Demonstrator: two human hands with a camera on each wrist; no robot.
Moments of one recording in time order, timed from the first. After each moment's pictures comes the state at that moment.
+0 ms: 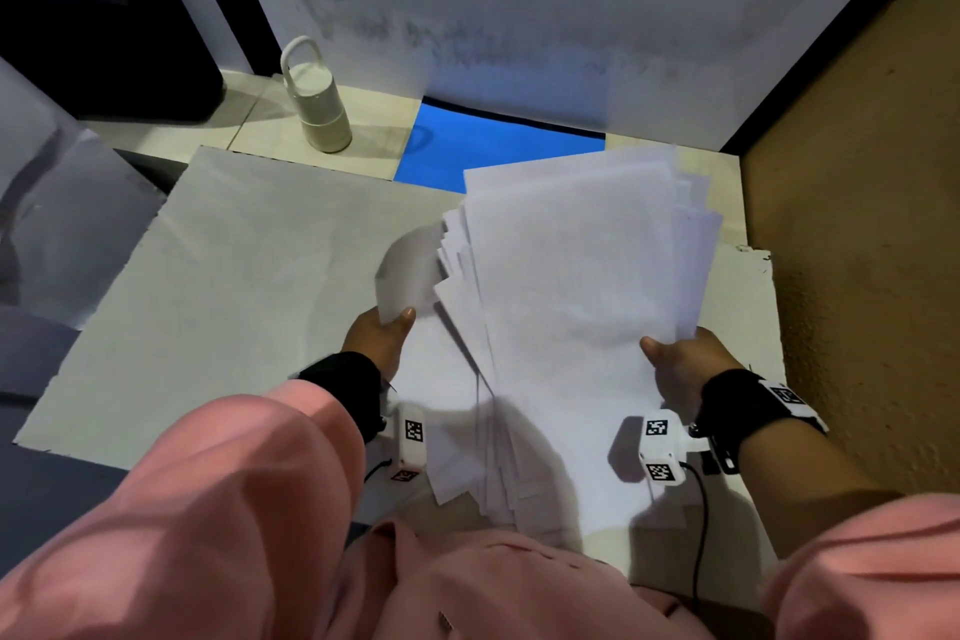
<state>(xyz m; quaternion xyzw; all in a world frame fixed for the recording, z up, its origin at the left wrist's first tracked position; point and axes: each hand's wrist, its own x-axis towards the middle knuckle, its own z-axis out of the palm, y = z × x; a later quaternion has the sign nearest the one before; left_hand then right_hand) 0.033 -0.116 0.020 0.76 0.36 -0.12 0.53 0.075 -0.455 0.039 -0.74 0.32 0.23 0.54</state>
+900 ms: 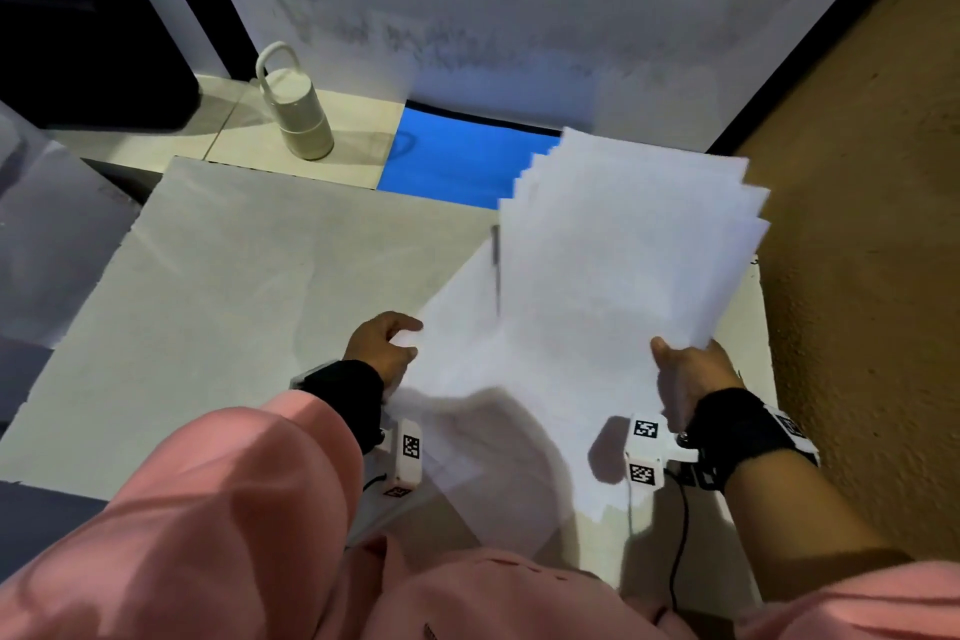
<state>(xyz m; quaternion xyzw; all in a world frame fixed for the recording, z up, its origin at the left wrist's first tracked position) 0.046 -0.122 0.013 0.80 0.28 -0.18 0.49 0.074 -0.457 0.046 -0.69 0.40 0.16 0.58</state>
